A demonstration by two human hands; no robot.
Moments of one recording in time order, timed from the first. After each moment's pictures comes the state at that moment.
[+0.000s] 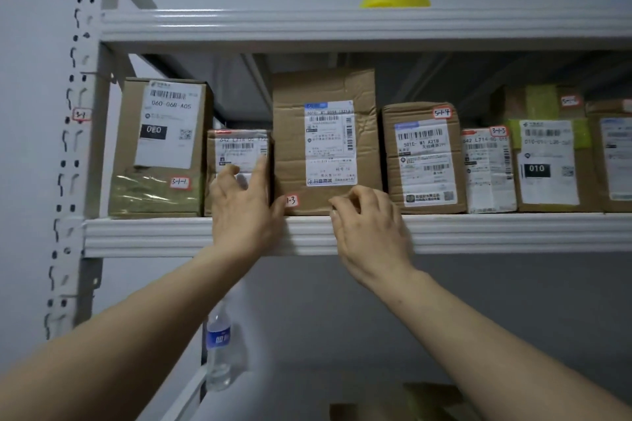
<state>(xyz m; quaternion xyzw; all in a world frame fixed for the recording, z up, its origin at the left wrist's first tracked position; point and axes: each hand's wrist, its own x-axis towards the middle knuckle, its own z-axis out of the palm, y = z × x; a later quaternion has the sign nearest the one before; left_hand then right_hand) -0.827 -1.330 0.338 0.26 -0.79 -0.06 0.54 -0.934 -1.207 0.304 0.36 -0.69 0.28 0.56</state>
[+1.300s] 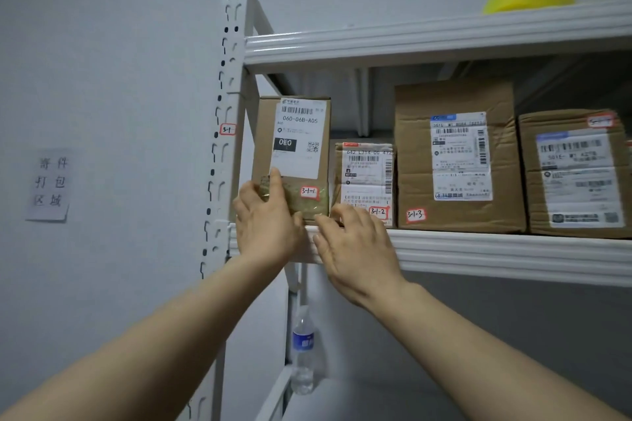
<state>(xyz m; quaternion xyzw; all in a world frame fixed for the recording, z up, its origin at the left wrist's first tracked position) -0.730 -1.423 0.339 0.36 -0.78 -0.08 0.51 -0.833 -1.346 0.305 0.46 -0.64 0.23 0.57</state>
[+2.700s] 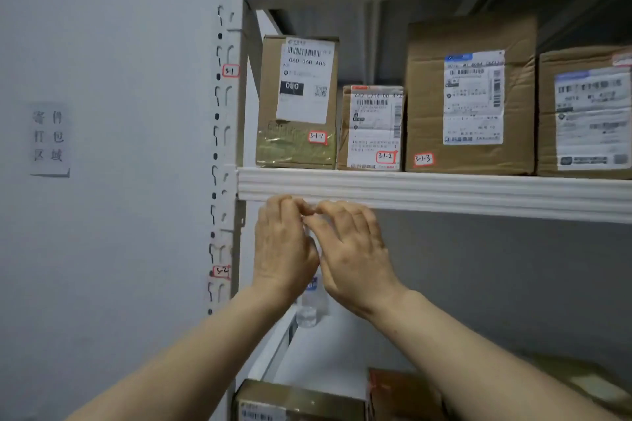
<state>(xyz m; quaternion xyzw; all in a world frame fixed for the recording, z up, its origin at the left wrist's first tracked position) -0.738 -1.430 0.239 0.15 -0.74 -0.02 0.66 -0.813 -1.340 0.239 0.56 -0.53 0.28 0.57</state>
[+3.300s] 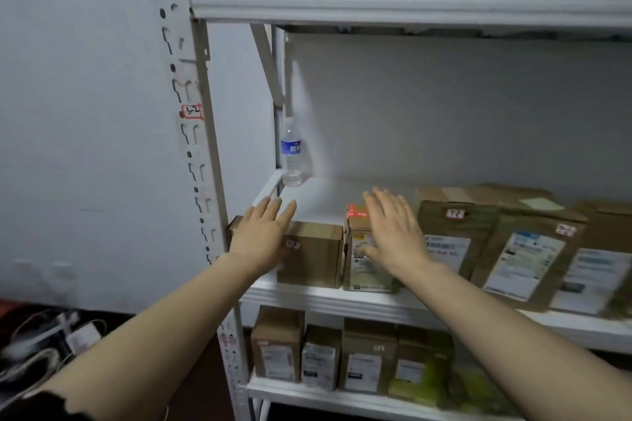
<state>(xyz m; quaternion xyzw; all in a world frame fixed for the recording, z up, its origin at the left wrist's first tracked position) -0.711 -1.432 0.038 0.26 -0.96 0.07 0.10 -0.853 -1.258 0.049 0.47 -0.86 0.10 0.19</state>
